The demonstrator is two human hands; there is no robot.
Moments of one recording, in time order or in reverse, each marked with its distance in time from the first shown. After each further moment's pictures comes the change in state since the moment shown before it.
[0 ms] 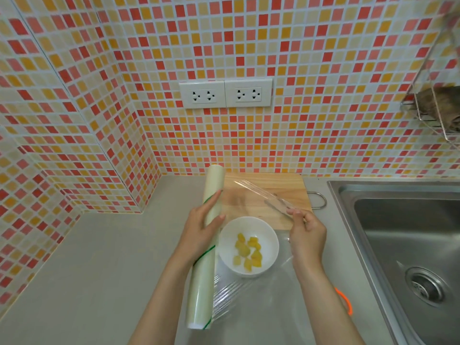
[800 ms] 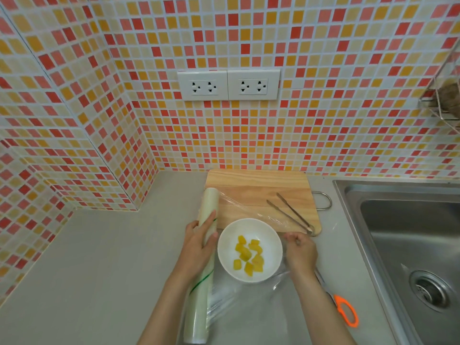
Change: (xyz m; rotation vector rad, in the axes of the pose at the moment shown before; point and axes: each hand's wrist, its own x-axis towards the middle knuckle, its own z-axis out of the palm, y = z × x) left_hand -0.003 -0.081 0.013 0.205 -0.006 -0.214; right_hand 0.024 0.077 0.013 -0.352 -0.073 0.186
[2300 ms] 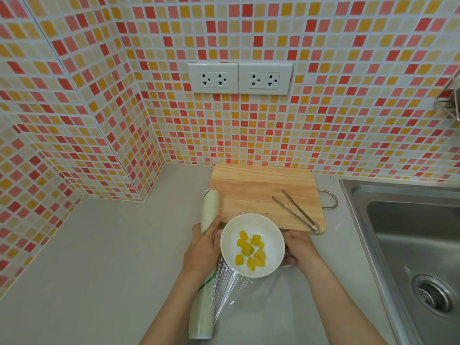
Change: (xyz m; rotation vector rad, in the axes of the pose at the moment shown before) left_hand -0.009 -0.012 0.019 0.305 0.044 -0.158; right_hand 0.024 0.005 0.005 -0.015 -0.467 0.244
